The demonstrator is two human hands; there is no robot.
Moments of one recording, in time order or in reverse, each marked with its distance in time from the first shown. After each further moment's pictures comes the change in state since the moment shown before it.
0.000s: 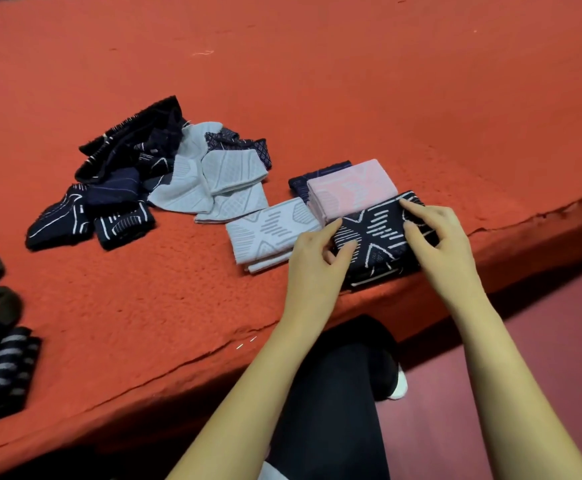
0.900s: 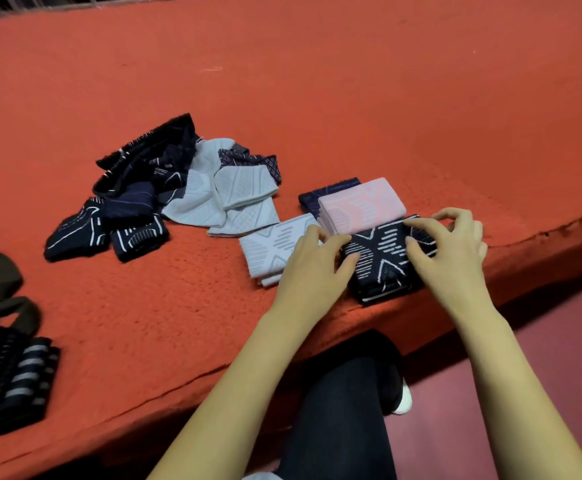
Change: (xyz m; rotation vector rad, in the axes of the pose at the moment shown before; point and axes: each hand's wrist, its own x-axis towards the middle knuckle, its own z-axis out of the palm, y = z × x) left_hand 0.017 0.003 -0.027 0.414 -0.152 0.231; right_hand 0.005 -0.020 0.000 -0.461 0.077 0.010
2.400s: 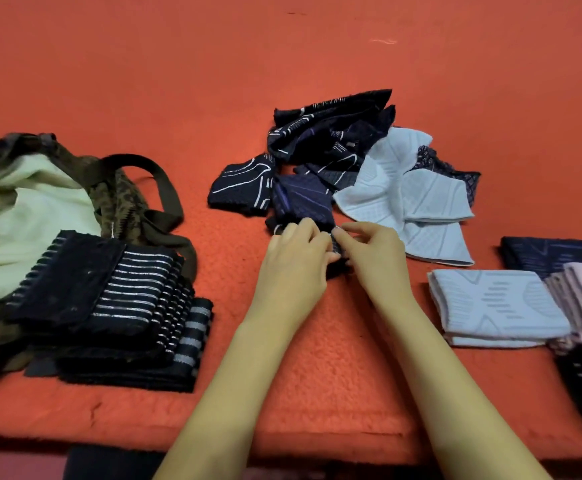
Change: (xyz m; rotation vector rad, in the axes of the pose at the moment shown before) left_hand -0.045 -0.186 -0.137 0.393 0.349 -0.182; right_hand -0.003 -0.262 0.198 0.596 -0.564 0.024
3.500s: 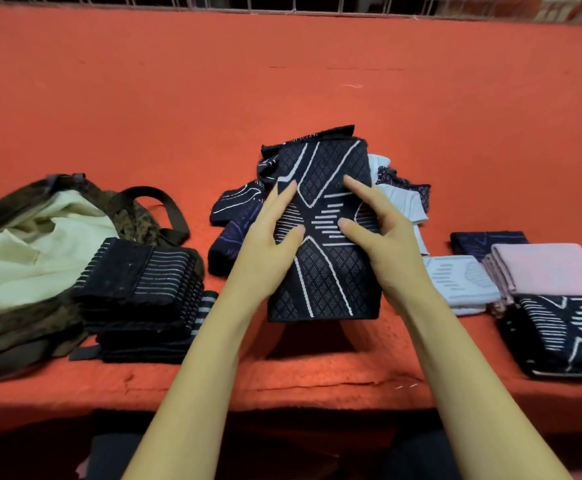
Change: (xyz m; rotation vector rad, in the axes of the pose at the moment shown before) left_hand -0.007 0.021 -0.082 -0.755 -0.022 -0.161; right_hand -0.063 -0.053 -0.062 0.422 -0.106 -0.364
